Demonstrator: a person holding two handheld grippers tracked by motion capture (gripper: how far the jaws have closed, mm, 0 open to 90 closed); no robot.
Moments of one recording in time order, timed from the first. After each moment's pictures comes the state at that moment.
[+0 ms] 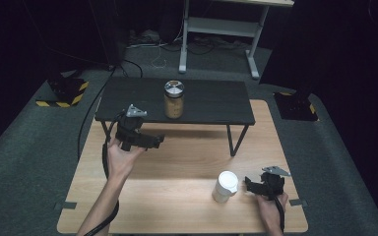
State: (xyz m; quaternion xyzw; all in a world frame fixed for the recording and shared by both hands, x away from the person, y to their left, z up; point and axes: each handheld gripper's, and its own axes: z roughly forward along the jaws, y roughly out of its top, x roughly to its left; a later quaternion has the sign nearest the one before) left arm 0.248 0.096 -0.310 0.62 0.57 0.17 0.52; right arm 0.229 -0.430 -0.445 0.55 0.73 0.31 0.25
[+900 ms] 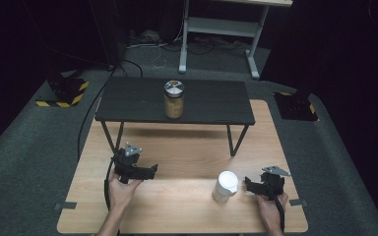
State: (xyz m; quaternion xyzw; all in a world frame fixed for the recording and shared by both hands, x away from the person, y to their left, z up) left arm 0.217 0.092 -0.428 0.60 0.61 0.18 0.48; right arm 0.229 -0.430 -0.445 0.55 0.73 0.31 0.25
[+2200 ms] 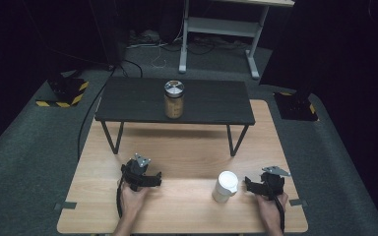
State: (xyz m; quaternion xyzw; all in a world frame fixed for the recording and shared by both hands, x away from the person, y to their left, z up) left arm 0.223 0.058 -0.488 0.61 0.62 0.24 0.44; right arm 0.229 -0.430 -0.445 0.55 0.73 0.31 0.25
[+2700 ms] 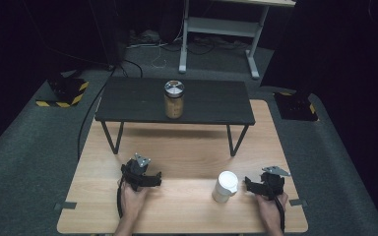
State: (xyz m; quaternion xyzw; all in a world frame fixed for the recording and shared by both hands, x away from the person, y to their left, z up) left arm 0.223 0.058 -0.488 0.61 0.62 0.24 0.44; right arm 0.229 -0.430 -0.445 0.55 0.73 0.31 0.25
